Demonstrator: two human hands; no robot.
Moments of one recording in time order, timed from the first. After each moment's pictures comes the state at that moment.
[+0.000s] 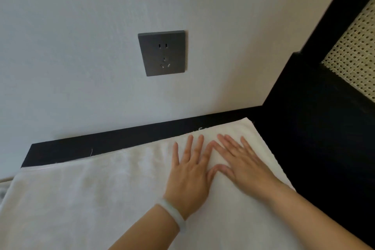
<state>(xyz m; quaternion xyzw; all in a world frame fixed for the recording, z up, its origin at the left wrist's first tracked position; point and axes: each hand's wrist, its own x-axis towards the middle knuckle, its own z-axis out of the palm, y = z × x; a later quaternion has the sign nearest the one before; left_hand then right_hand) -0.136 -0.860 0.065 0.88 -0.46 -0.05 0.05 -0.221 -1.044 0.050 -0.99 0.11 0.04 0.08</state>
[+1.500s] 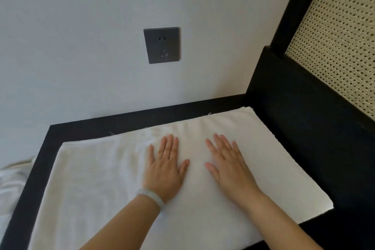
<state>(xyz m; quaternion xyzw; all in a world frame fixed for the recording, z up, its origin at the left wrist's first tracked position) -0.165 -0.784 0.041 0.93 -0.36 -0.04 0.06 -0.295 -0.951 0.063 -0.98 0.16 -0.02 0.12</state>
